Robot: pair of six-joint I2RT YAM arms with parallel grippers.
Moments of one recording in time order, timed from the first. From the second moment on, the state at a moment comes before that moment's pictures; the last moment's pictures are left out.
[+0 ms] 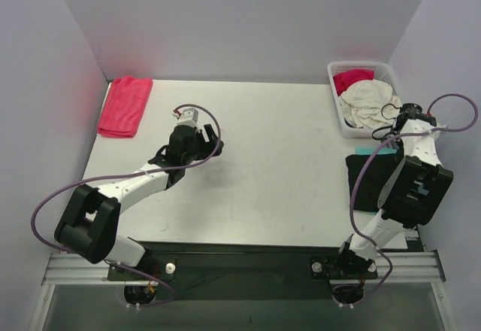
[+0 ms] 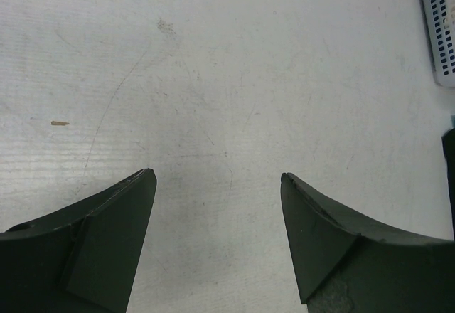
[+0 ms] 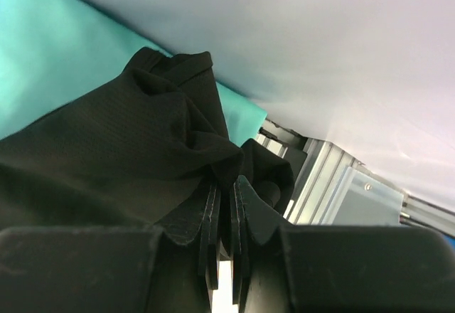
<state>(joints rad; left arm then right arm) -0.51 1.44 0.79 0.20 -0.09 -0.61 -0.43 1.71 1.36 -0.96 0.74 0.37</state>
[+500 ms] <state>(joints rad) -0.50 1.47 0.79 0.20 -0.09 -0.61 -0.46 1.85 1.41 -0.96 0.86 0.49</state>
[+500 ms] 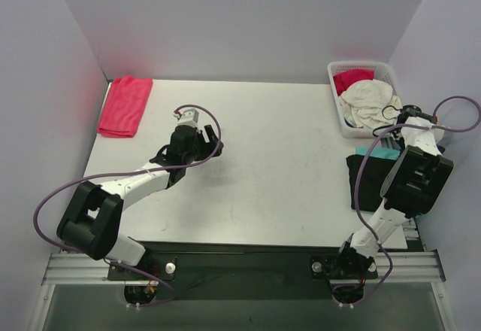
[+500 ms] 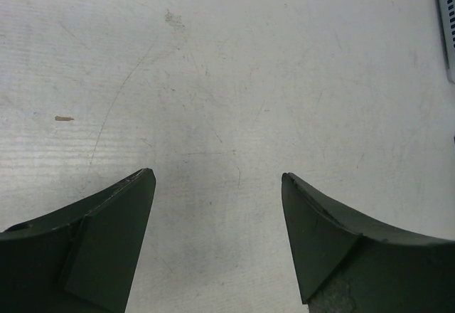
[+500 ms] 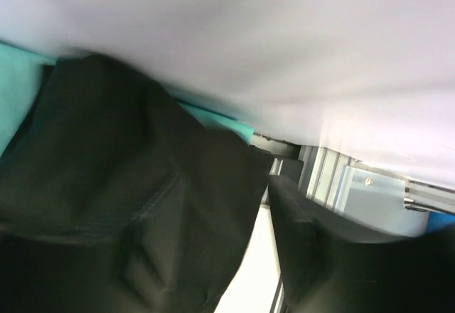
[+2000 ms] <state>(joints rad) -0.51 1.49 0.72 0.19 -0.16 -0.54 0.60 1.32 0.87 -0.40 0.28 0.40</state>
